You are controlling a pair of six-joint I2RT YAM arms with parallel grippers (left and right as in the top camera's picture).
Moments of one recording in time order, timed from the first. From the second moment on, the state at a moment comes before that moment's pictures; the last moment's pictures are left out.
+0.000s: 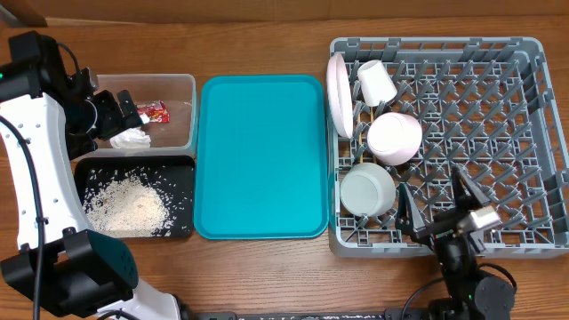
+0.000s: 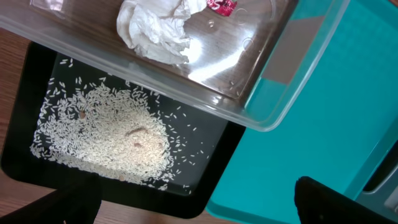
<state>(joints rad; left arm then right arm) 0.35 1.78 1.85 -1.45 0.16 -0.12 0.14 0.02 0.02 0.31 -0.16 0.17</state>
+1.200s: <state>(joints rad) 0.35 1.78 1.85 -1.45 0.16 -0.12 0.14 0.01 0.02 -0.03 -0.13 0.15</state>
